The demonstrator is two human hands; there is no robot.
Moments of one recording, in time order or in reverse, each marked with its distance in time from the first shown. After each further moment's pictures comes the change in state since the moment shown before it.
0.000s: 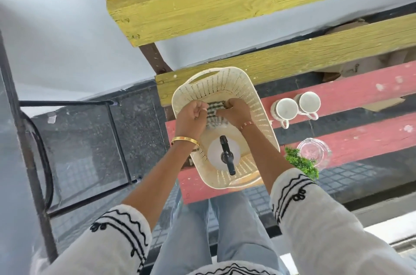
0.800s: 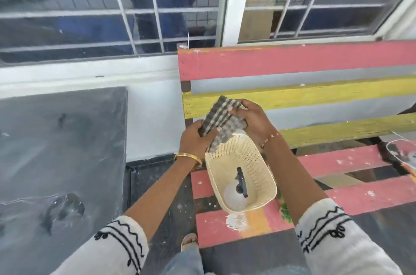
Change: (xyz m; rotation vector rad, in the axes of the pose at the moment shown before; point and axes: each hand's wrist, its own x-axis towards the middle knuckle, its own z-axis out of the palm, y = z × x) left_hand -0.124 0.086 -0.155 -0.146 0.125 0.390; right_hand -0.239 -0.166 -0.068 0.615 -0.187 -0.541
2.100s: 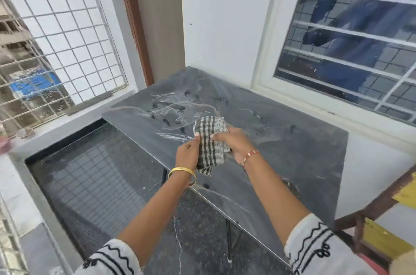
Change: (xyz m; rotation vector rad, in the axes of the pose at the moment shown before) left_hand -0.298 -0.162 -0.459 -0.454 0.999 -0.410; right_hand -0.182 0.119 0.574 -0.415 -0.725 0.143
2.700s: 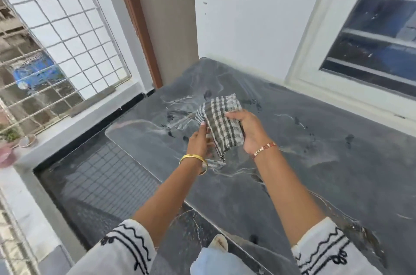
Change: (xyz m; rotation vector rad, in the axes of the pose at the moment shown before) left_hand 0.197 0.020 -0.031 -0.109 -0.108 -0.273; right_hand 0.159 -0.051 0.079 0.445 -0.057 0.054
